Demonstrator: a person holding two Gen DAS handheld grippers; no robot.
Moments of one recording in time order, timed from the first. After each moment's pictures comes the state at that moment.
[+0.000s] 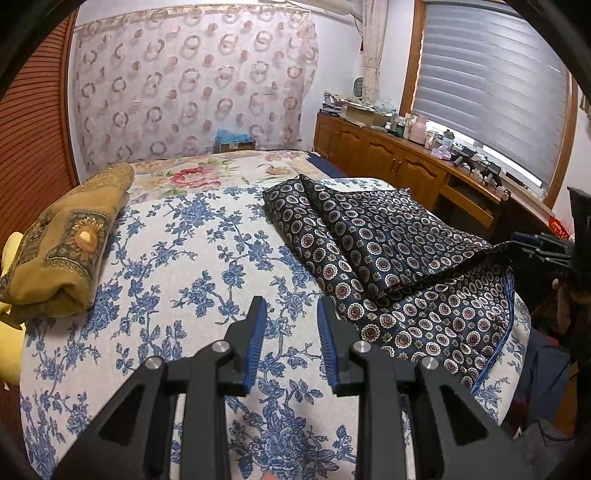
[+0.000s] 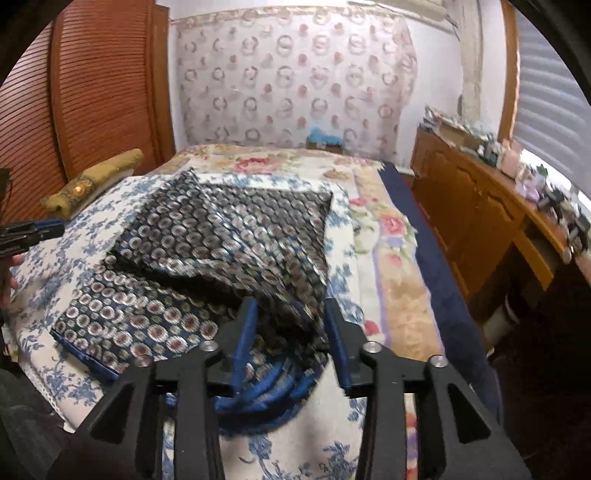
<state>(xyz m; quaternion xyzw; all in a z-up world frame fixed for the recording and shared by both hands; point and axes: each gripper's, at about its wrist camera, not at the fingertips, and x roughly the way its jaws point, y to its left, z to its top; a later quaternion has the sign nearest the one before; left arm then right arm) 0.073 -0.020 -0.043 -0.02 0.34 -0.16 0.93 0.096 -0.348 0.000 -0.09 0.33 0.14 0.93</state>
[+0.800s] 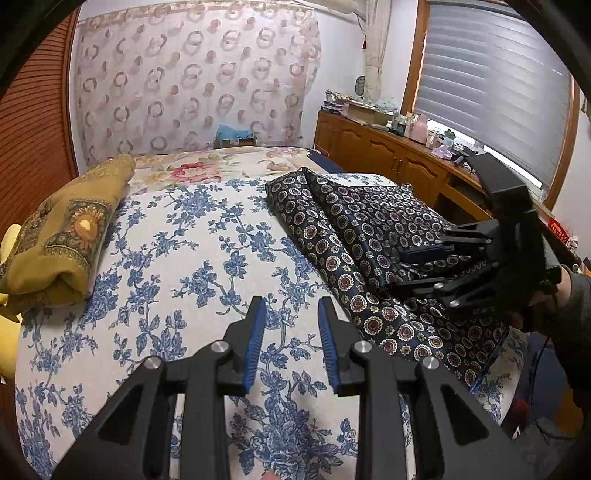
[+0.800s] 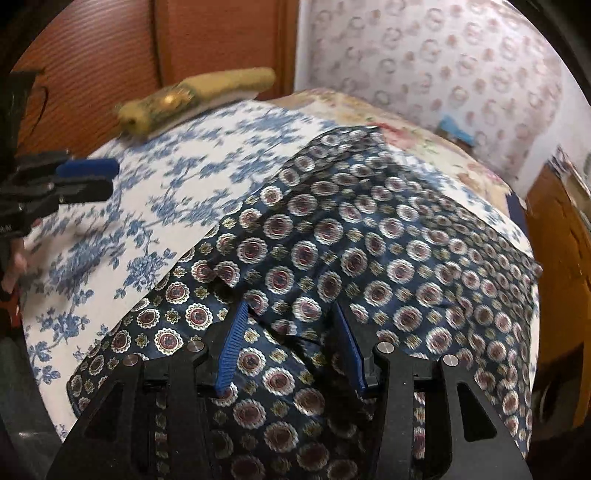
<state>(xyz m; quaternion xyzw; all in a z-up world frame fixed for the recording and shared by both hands) 0.068 -0.019 -0.050 -0.02 0.34 -0.15 0.93 0.176 -0.173 -0.067 -0.22 0.42 0.33 0.82</state>
